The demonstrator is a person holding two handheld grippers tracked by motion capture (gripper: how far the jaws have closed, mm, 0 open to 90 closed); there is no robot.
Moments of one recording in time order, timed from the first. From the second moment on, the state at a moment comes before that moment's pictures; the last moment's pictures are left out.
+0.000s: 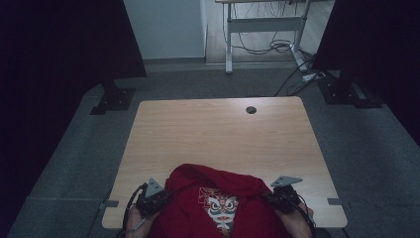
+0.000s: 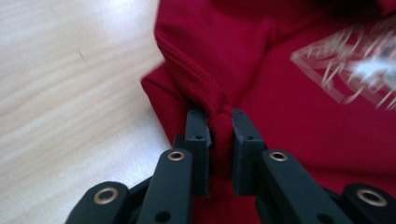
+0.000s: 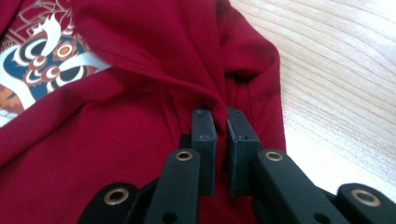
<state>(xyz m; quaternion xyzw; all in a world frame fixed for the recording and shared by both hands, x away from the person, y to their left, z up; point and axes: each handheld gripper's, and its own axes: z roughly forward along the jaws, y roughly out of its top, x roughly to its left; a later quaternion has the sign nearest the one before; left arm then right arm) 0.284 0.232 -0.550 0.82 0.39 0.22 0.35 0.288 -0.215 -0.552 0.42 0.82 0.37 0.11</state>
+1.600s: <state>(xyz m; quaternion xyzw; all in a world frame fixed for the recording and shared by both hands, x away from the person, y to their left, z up) 0.340 0.253 -0.499 0.77 0.39 0.28 0.42 0.334 -0.248 -0.498 0.46 0.75 0.41 0.23</state>
